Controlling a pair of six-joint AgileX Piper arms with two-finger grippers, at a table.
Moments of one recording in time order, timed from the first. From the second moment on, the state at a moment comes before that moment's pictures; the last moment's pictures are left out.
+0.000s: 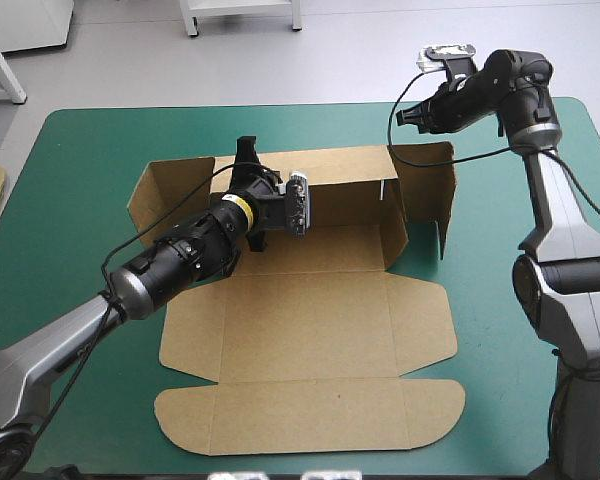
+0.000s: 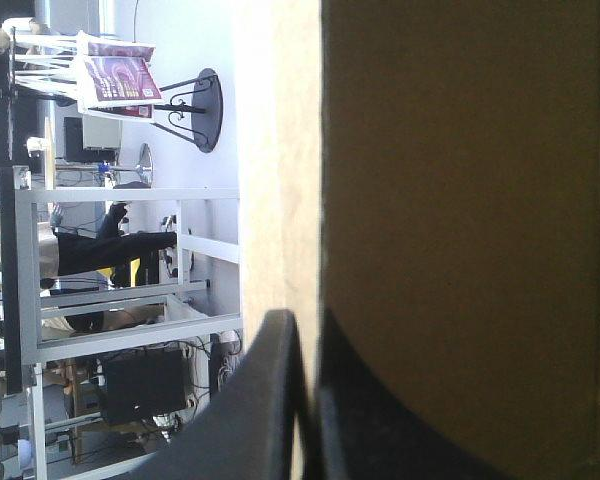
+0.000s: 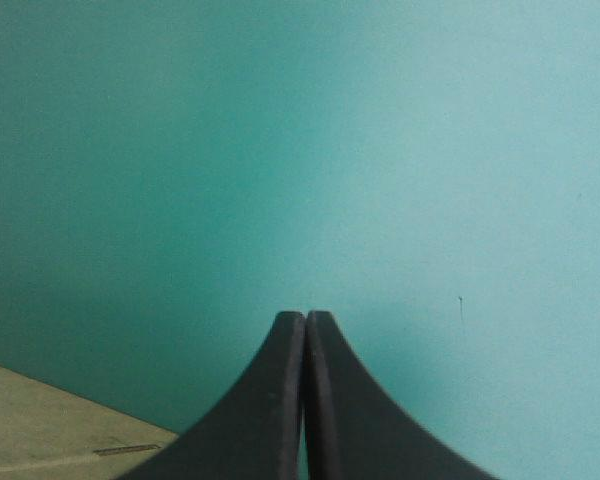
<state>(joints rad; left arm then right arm) -0.66 1.54 -1.21 0.84 0.33 0.41 0.11 2.18 -2.41 0.27 1.23 -0.15</state>
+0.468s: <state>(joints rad) -0.66 1.54 -1.21 0.84 0.33 0.41 0.10 2.19 -2.34 0.28 1.24 -0.15</state>
